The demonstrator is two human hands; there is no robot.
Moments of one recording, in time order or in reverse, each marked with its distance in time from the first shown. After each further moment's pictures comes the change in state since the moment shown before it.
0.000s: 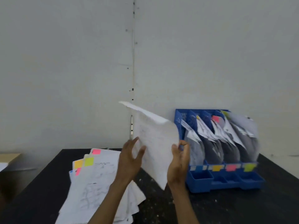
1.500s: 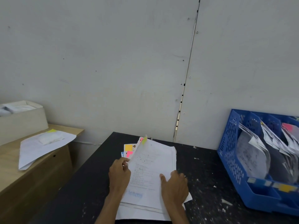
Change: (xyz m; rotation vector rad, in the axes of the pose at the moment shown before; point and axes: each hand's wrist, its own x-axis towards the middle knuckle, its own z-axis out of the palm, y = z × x) left_hand -0.049 -0.141 -0.119 0.274 0.326 -0.372; right_hand -0.115 0.097 0.094 -1.231 -0.451 0.301
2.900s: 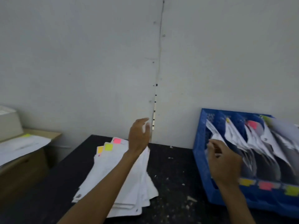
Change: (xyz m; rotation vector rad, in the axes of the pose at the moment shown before) left_hand 0.015 0.206 0.104 -0.241 0.006 0.483; right_hand 0.118 0.157 -0.202 0.435 0.604 -0.423
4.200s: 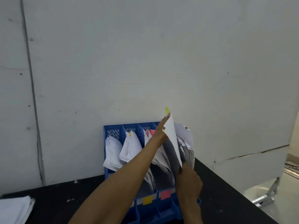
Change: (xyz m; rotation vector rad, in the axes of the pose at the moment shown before) left_hand -0.015 0.291 0.311 -0.563 -0.912 -0.246; right_hand 0.042 0.195 -0.095 -0.654 -0.102 0.492
